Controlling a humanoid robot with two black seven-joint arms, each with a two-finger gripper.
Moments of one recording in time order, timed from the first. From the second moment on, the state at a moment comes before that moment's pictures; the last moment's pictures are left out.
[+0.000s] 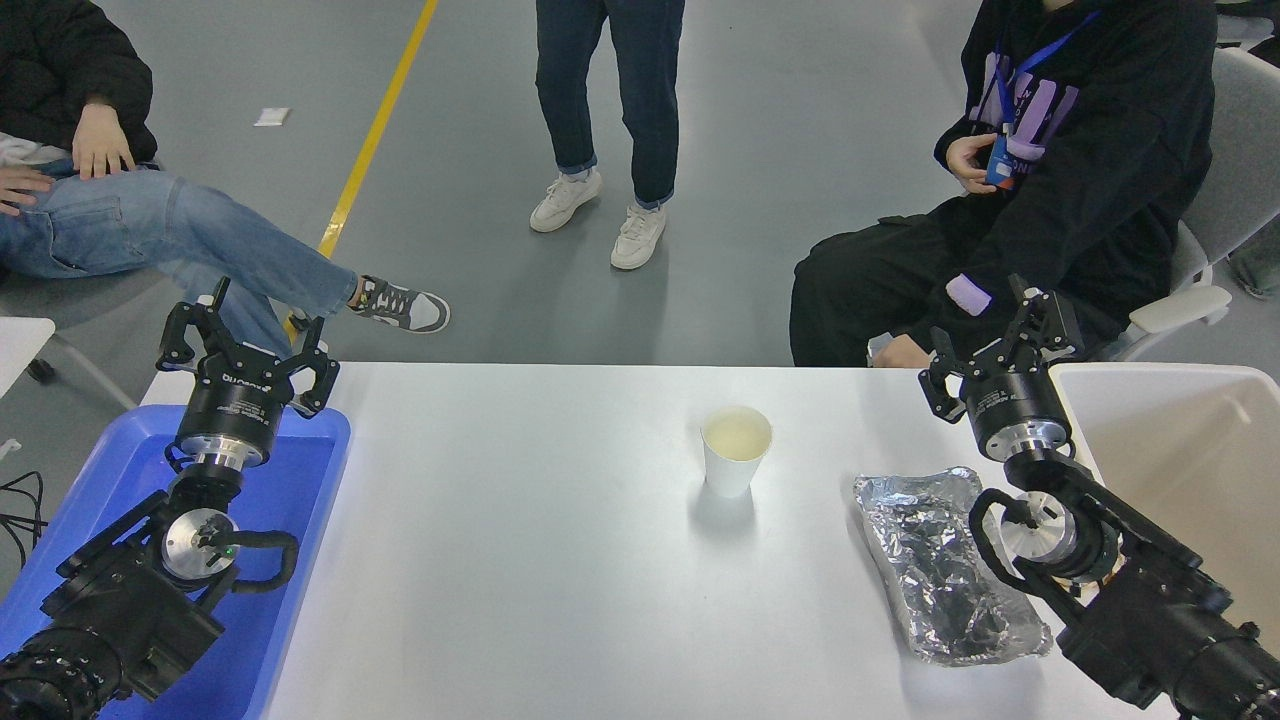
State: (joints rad) left arm -0.60 0.26 -0.88 -0.39 -0.09 -0.64 -0.48; right arm 0.49 -0.25 0.86 0.78 -0.14 0.07 0.50
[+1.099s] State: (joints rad) left arm -0.60 0.26 -0.88 -0.39 -0.09 -0.64 -0.48; right arm 0.50 -0.27 0.86 0.79 -0.14 0.07 0.50
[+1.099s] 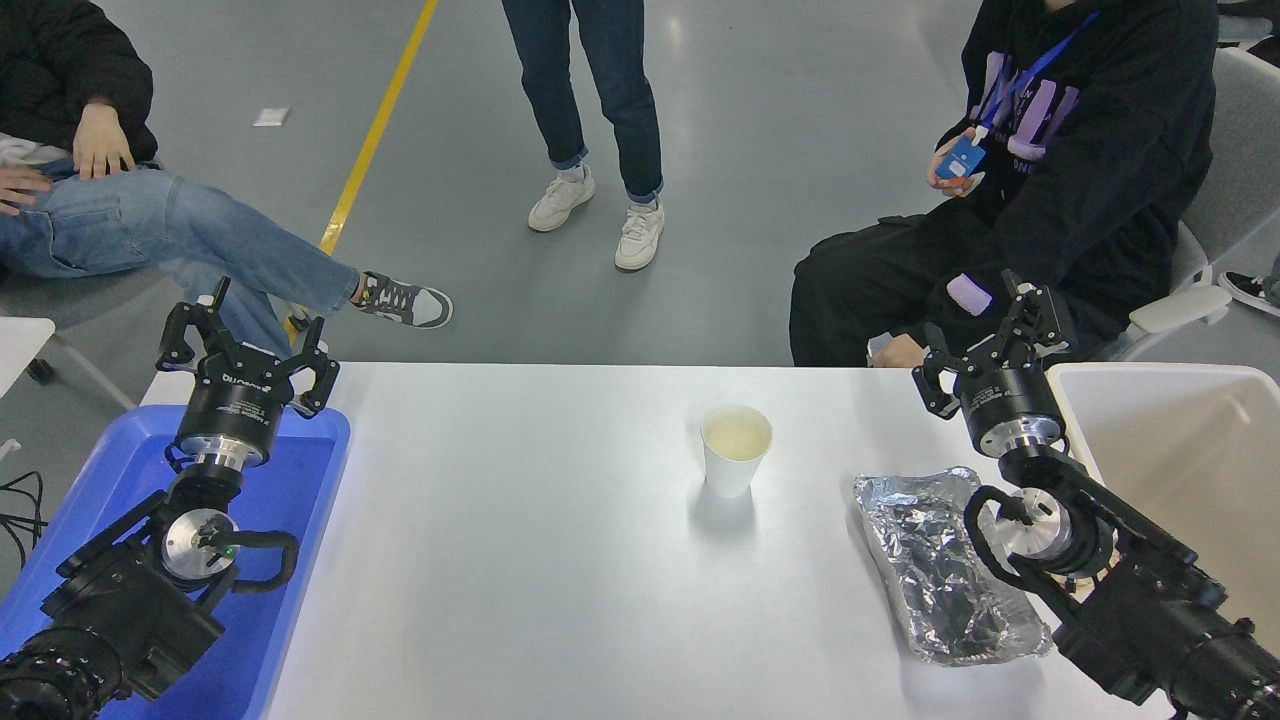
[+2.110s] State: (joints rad) left arm -0.60 0.26 -0.88 -0.39 -0.09 -0.64 -0.48; right arm 1.07 -0.61 -0.40 0.87 0.01 0.08 0.50
